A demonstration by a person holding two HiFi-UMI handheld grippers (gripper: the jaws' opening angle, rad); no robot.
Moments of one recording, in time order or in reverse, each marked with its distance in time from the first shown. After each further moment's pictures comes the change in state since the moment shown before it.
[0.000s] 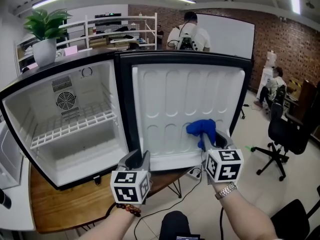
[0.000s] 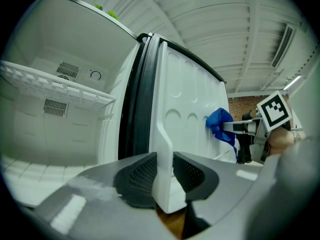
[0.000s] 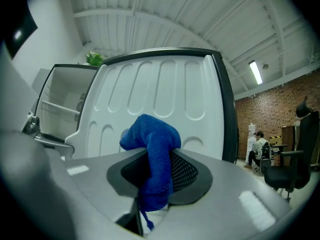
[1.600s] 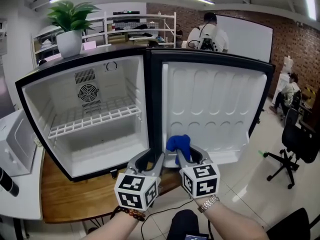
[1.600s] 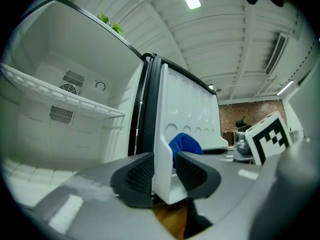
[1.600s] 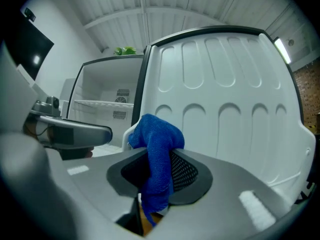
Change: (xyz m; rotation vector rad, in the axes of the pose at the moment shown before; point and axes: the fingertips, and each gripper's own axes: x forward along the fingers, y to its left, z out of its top) left arm -0.047 0.005 0.015 -0.004 -0.075 -0.060; right arm 0.009 0.176 -0.041 0.010 0.072 0.328
